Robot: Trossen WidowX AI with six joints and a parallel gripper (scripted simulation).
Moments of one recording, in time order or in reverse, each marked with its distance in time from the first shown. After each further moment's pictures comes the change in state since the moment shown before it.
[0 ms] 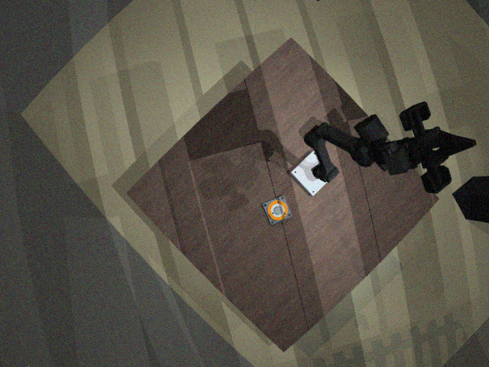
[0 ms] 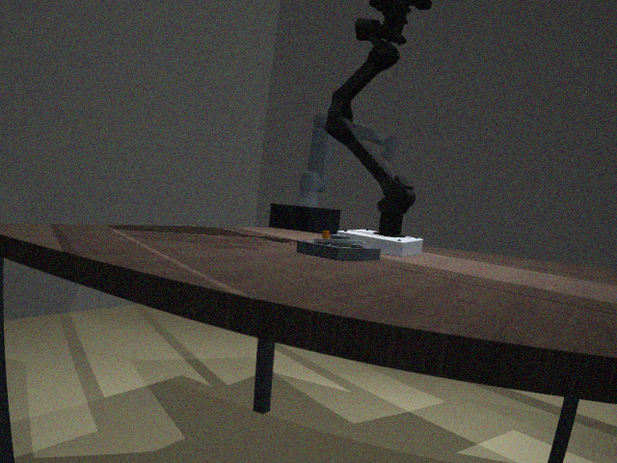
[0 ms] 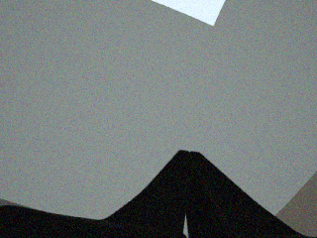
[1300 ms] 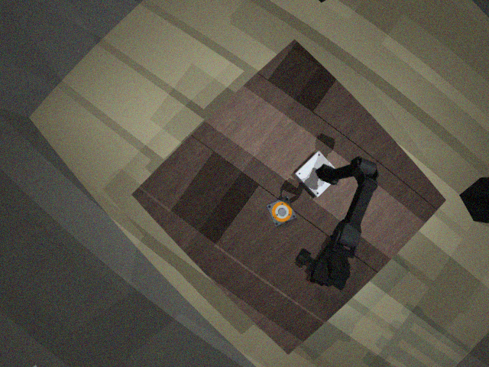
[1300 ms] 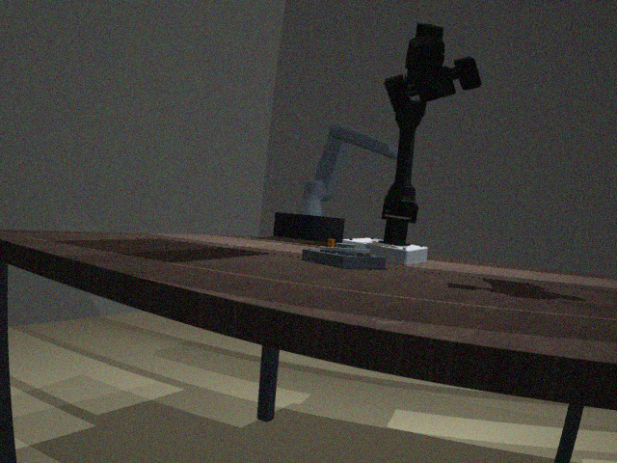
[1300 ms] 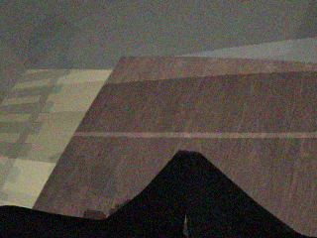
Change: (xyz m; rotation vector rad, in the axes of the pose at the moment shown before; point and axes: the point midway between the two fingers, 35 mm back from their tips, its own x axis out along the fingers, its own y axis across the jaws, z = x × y) arm -0.398 -0.352 0.254 -0.921 0.245 -2.217
